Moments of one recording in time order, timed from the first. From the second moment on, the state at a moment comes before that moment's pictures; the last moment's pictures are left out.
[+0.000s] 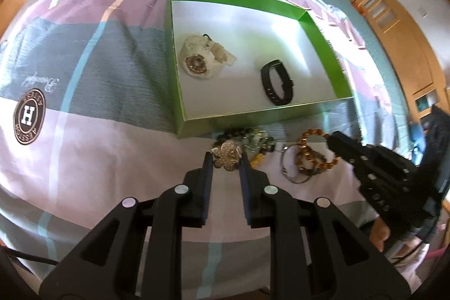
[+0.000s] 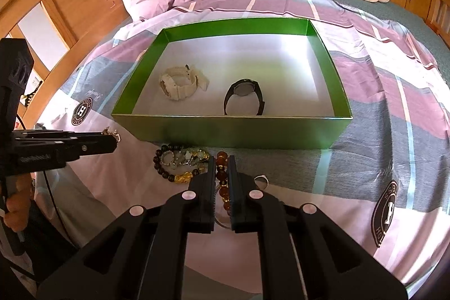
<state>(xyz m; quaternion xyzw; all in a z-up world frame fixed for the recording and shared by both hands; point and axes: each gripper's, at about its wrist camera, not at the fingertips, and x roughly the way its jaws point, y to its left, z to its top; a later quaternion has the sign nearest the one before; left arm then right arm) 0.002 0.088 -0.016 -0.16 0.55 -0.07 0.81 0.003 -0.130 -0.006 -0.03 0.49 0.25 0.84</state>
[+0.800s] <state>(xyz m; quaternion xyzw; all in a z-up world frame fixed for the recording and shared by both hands) 0.043 0.074 0.031 -0.02 0.44 0.06 0.89 0.036 -0.130 0.071 0.01 0.38 0.26 0.89</state>
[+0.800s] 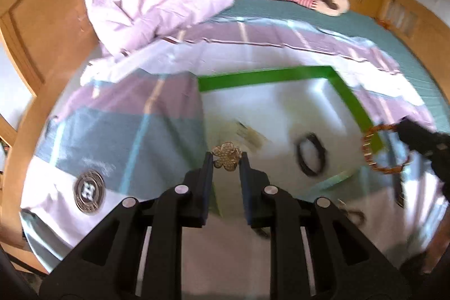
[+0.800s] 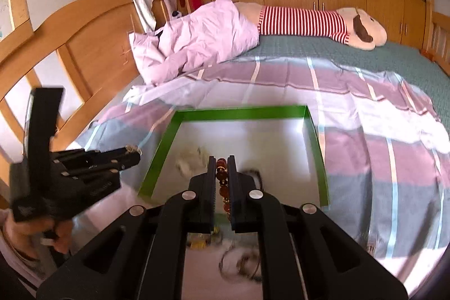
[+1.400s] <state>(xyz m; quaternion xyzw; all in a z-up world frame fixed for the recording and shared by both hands) 0.073 0.082 -0.020 -0.04 0.49 0.08 0.87 0.081 -0.124 0.005 0.01 0.43 0.20 0.88</state>
